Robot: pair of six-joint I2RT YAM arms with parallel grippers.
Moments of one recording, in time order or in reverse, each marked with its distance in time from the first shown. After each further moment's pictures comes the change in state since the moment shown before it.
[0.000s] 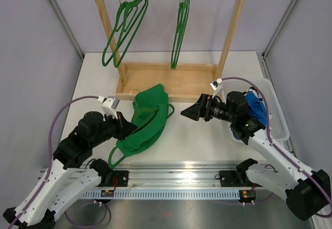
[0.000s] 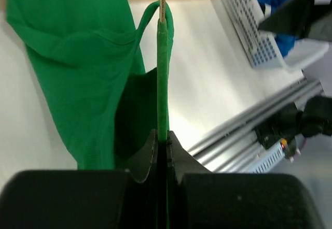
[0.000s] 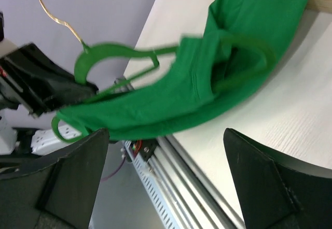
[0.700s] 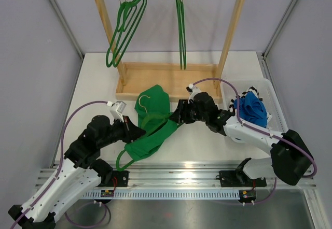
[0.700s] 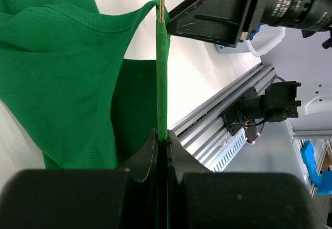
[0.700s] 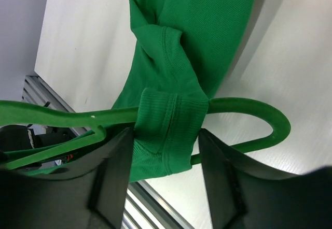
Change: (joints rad) left arm 0.000 -0.053 -0.256 0.226 0.193 -0.156; right arm 0.272 0.389 0.094 0.023 0.422 -0.105
